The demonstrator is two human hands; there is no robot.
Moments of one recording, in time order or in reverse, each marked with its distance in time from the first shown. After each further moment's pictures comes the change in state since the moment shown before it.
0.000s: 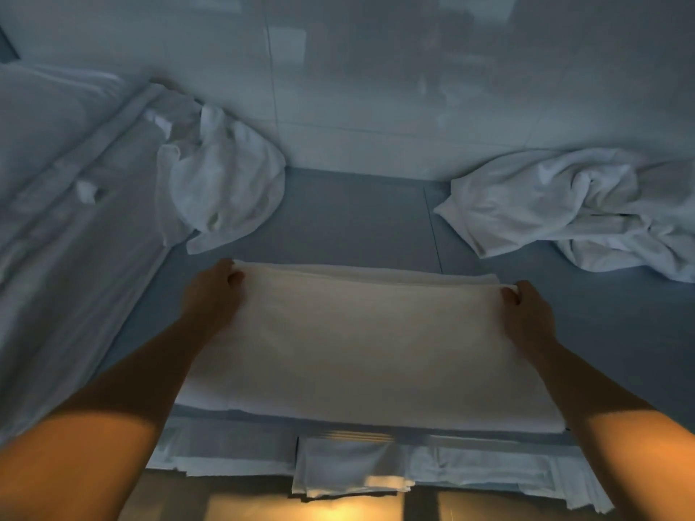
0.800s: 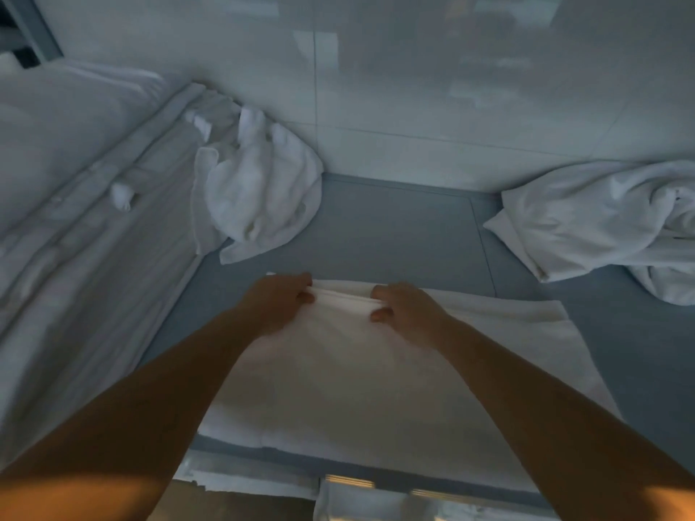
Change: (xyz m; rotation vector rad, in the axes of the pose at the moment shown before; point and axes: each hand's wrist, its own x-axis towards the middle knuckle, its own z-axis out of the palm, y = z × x) left_hand 0.036 0.017 0.008 0.192 -0.293 0.406; right_hand -0.043 -0.193 0.114 -0.298 -0.604 -0.766
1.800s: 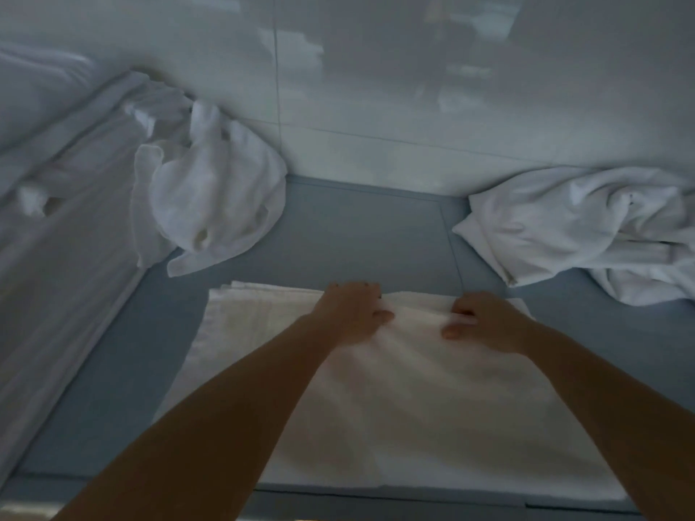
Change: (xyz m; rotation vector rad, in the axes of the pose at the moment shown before) left_hand 0.053 0.138 0.032 -0.051 -0.102 0.252; right_hand -0.061 0.129 -0.046 0.015 -0.079 0.239
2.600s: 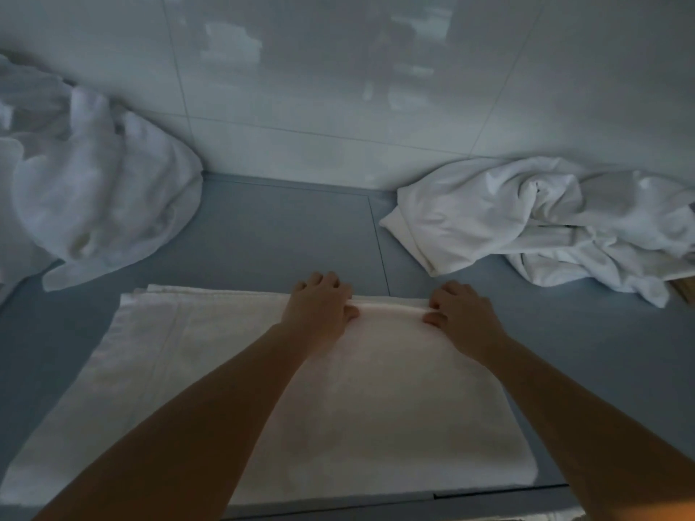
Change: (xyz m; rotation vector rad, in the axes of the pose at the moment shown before) left_hand 0.043 0.064 0.035 0.134 0.158 0.033; right_hand -0.036 0.075 0.005 -0.184 0.298 0.175
